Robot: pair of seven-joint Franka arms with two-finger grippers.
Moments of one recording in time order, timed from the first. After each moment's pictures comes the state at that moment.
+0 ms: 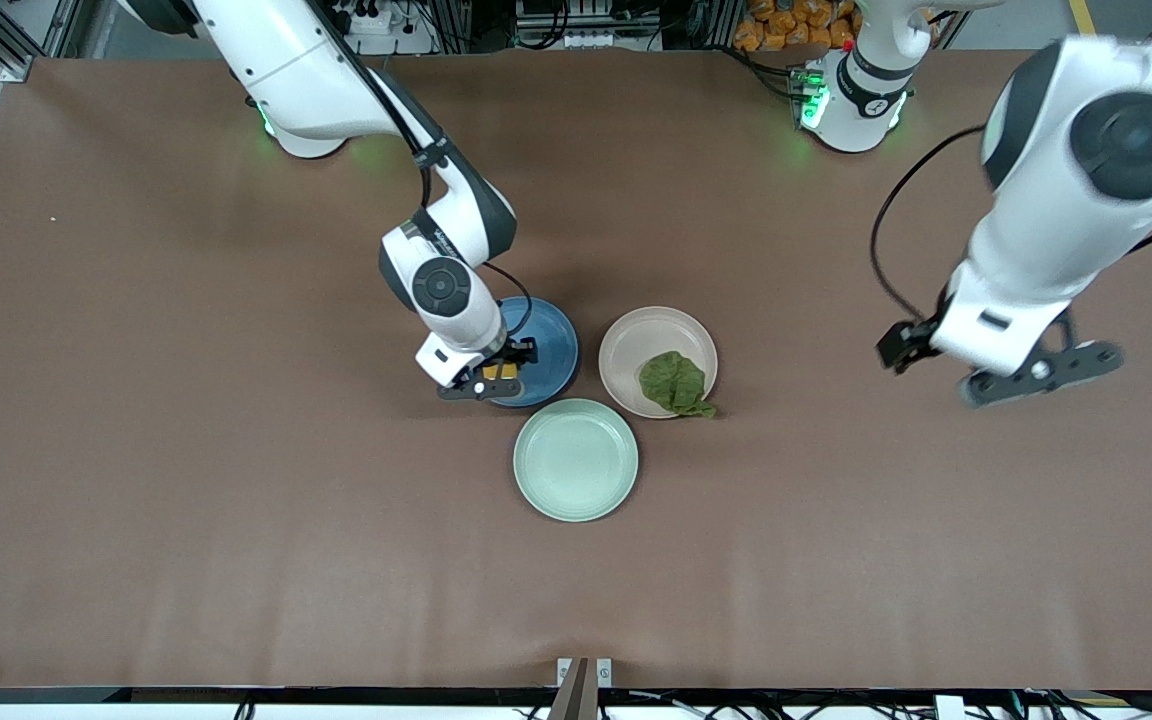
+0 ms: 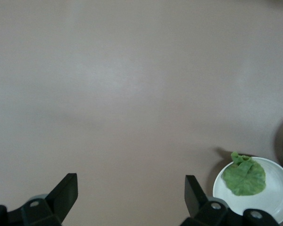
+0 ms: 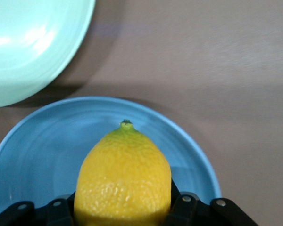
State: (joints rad) left arm -0.07 0.20 -0.25 -1.47 0.21 1.67 -0.52; right arm 0.56 0.64 0.09 -1.81 0.06 2.43 0.55
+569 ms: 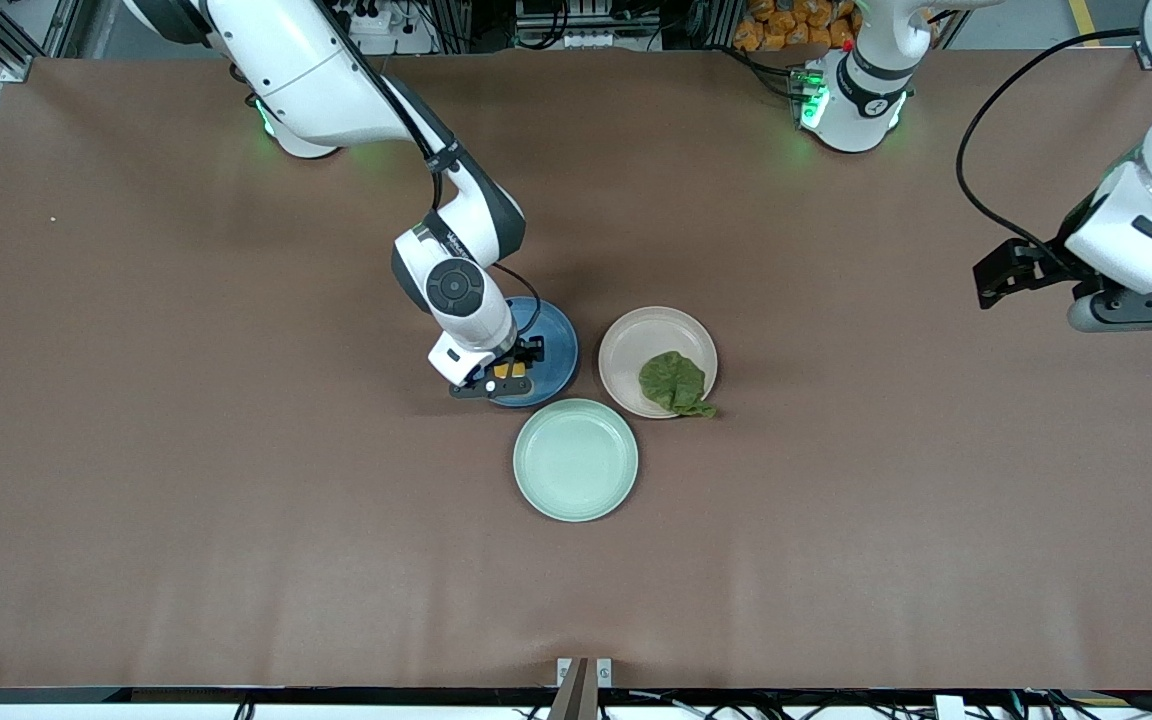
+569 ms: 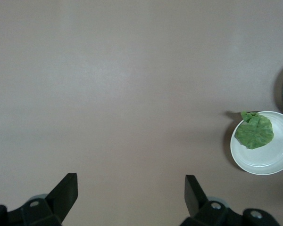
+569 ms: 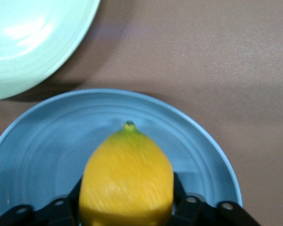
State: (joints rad) left arm -0.05 0.09 -0.11 -1.50 0.08 1.60 -0.16; right arm 0.57 0.65 0.09 -1.80 0.06 2.44 0.56
